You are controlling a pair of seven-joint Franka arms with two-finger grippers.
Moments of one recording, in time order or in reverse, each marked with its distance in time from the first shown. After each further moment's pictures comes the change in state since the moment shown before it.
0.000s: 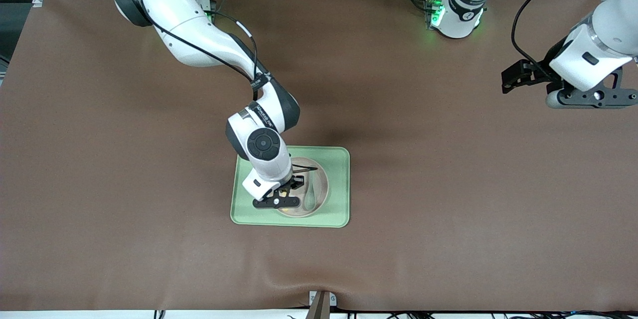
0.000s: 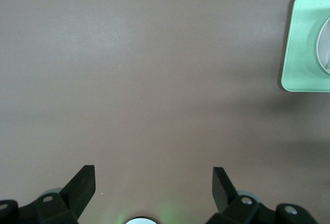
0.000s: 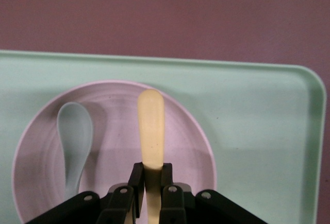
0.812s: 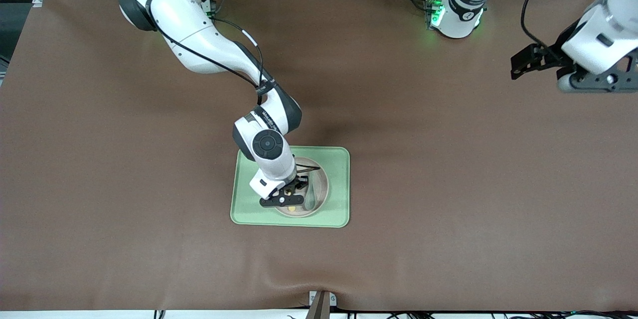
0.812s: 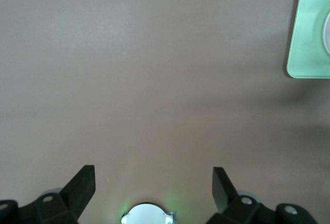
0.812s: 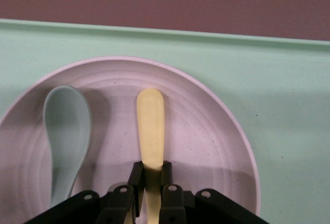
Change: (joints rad) left arm -0.024 -0.017 0.027 -0.010 0.000 -0.051 0.017; right arm 0.020 0.054 0.006 -0.071 -0.002 0.154 0.002
